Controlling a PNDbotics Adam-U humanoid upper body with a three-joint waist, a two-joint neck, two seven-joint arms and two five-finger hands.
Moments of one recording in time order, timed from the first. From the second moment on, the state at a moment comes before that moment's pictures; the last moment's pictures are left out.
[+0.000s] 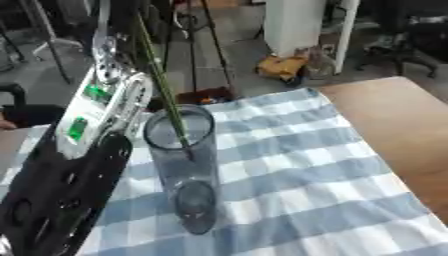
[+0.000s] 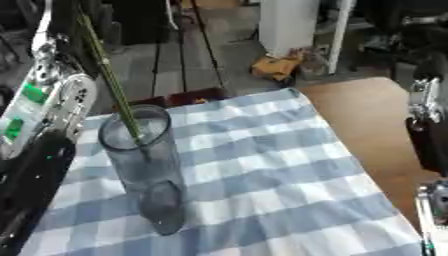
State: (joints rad) left arm -1.11 0.14 -0.23 -1.45 0.41 0.24 0.57; right arm -0.37 -0.26 -0.26 -1.98 0.54 -0.23 -0.28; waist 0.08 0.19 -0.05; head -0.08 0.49
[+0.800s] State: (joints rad) left arm -1.08 0.14 -0.24 -1.42 0.28 0.16 0.51; right arm -0.37 -0.26 -0.26 -1.98 0.54 -0.23 -0.28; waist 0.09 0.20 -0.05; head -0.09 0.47
